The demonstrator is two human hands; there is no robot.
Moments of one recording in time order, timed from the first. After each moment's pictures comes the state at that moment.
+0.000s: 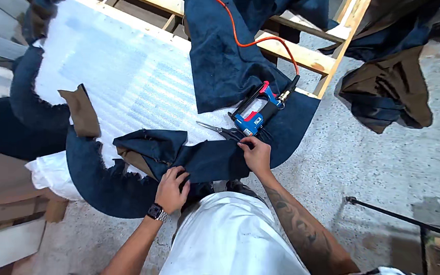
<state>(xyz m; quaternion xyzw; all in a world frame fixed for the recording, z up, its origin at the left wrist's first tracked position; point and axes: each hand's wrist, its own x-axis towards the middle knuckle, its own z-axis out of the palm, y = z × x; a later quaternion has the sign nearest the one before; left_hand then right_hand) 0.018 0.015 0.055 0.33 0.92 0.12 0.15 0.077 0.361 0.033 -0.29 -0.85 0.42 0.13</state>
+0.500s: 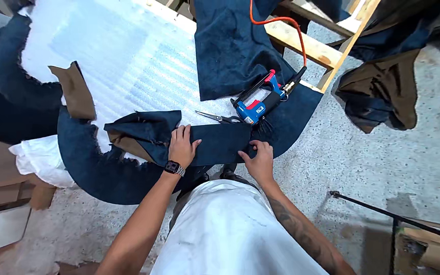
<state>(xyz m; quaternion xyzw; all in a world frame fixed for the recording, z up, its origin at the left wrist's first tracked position) -0.046 0.096 0.036 0.23 0.96 0.13 0.10 0.134 0.342 0.032 -0.32 -0.89 0.32 0.04</state>
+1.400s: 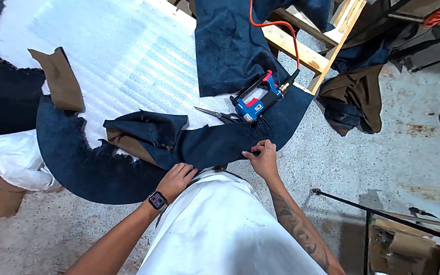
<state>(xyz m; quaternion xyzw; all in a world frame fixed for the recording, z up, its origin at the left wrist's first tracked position) 0.039 -0.001 0.028 0.55 0.81 0.17 0.10 0.145 0.357 0.033 -0.32 -0.90 0.29 0.00</state>
